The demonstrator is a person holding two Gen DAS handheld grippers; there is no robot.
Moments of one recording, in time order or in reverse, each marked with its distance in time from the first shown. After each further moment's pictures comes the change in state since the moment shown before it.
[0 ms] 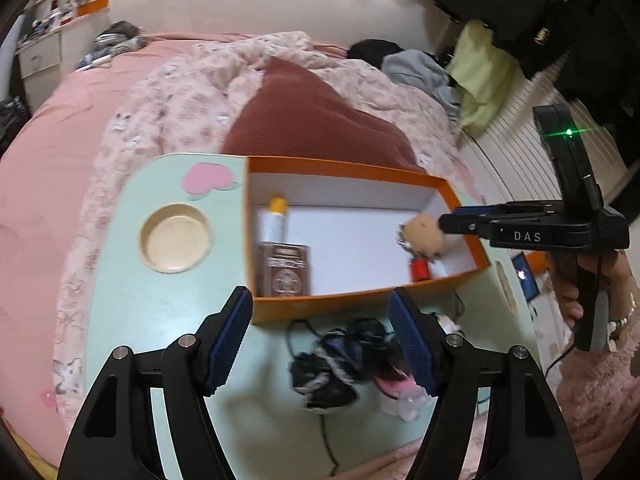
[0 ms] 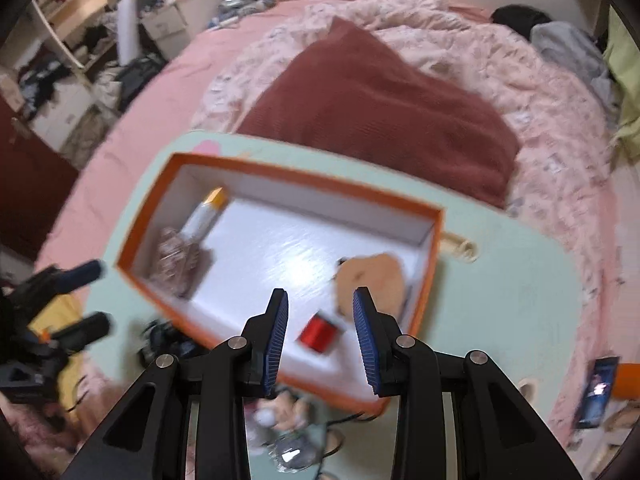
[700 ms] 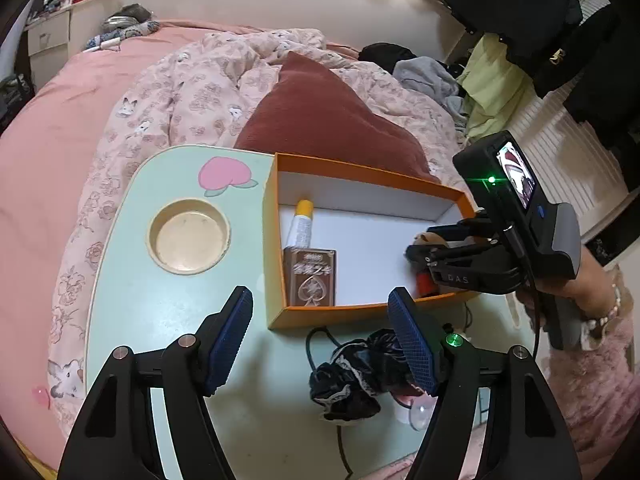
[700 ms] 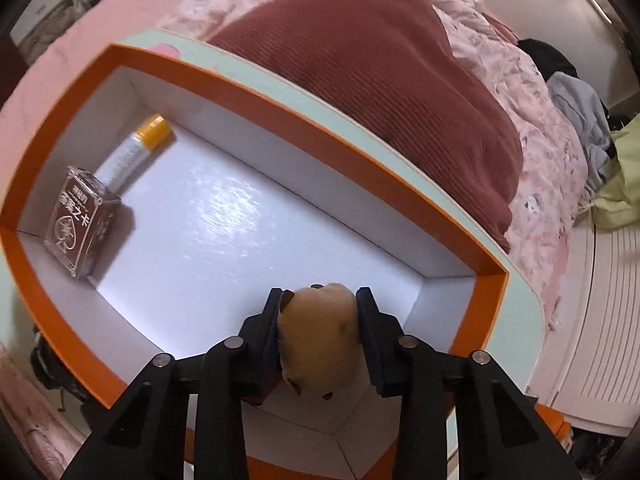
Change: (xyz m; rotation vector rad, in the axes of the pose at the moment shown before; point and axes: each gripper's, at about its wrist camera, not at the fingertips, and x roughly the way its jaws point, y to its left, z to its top) left arm 0.009 0.023 0.007 -0.048 0.009 -0.053; right arm 0.074 0.035 0.014 -0.246 0.184 -0.212
